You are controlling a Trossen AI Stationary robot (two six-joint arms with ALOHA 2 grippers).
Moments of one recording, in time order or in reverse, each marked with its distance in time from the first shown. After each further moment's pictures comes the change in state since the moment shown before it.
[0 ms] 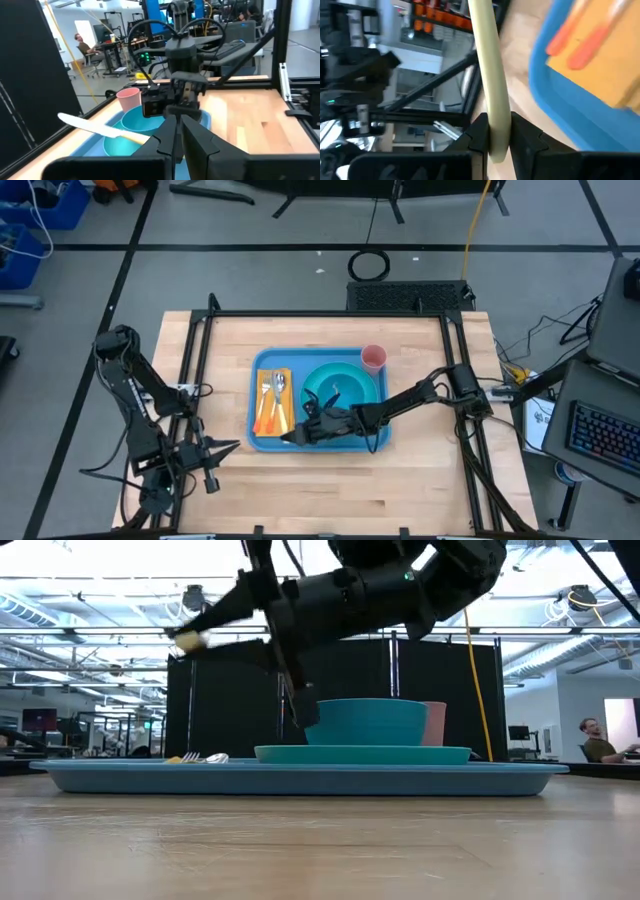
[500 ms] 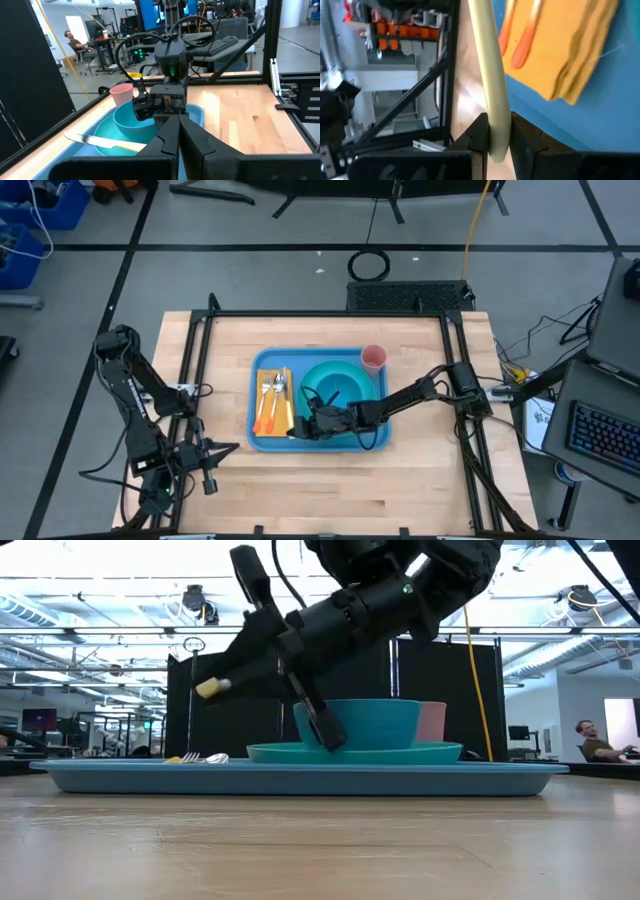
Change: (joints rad) left arm -0.017 0.000 0.000 -0.046 0.030 -0.052; right arm -0.026 -0.002 0.001 -0.188 0.023 0.172
